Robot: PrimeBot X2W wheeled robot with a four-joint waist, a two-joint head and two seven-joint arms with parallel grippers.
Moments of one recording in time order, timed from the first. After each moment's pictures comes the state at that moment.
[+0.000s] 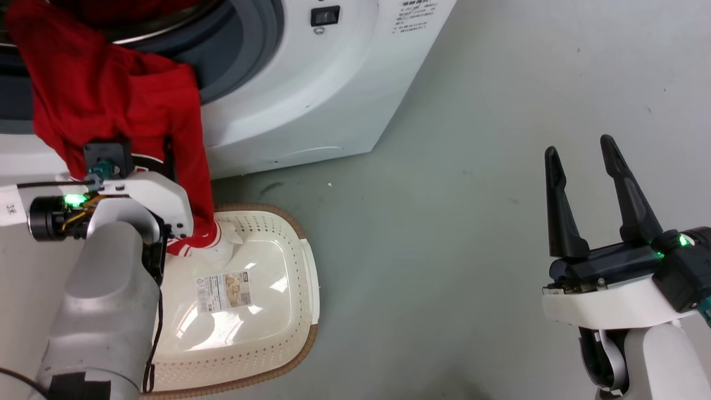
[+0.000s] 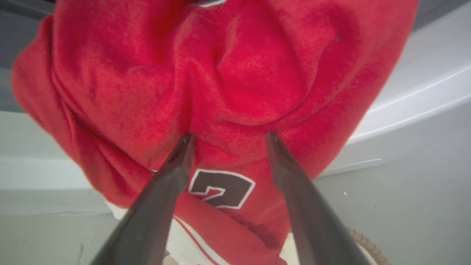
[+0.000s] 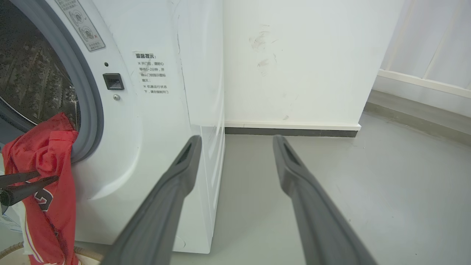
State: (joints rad) left arm -0.82 0.24 -0.03 1.04 -0.09 -0.01 -0.26; right arm -0.19 -0.05 0.07 -0.12 0.10 0.13 -0.26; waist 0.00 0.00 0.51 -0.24
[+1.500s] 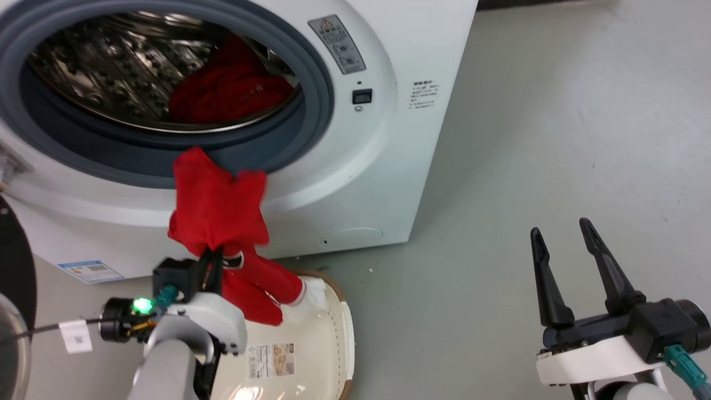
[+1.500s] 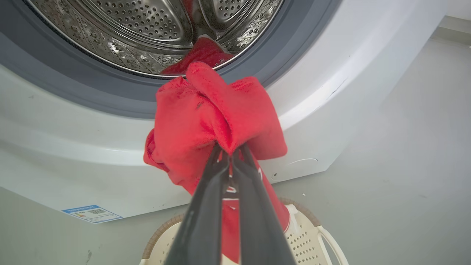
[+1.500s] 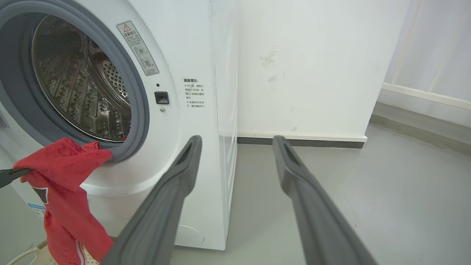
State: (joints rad) left arm -0.38 0.14 -0.04 0.65 -0.07 -0.09 -0.26; right arm -0.02 -0.05 0.06 -0.06 0.05 0.13 -0.26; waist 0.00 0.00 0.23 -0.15
